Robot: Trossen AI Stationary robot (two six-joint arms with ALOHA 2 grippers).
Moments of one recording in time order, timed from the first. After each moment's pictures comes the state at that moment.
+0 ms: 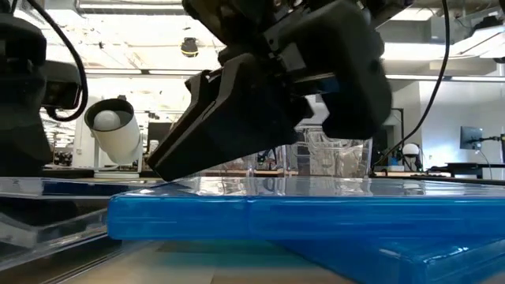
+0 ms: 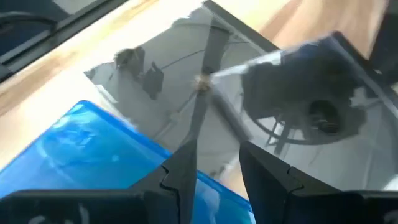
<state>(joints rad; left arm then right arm) -0.71 1.29 0.33 0.10 -0.41 -1.44 0.36 2.17 1.35 0.10 -0.11 -0.29</state>
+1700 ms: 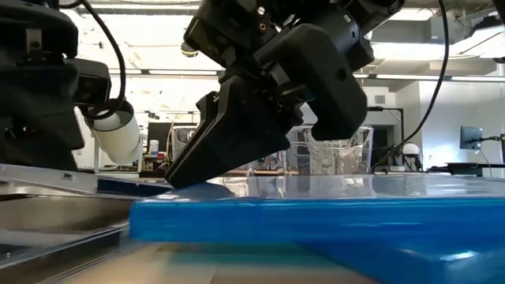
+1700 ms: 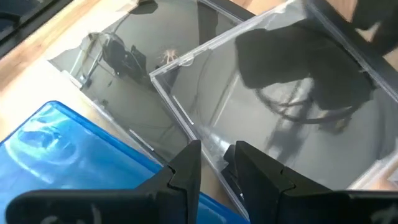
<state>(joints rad) -0.53 1.30 0.33 0.24 -0.20 -1.23 0.32 2.16 1.35 0.05 -0.11 -0.20</state>
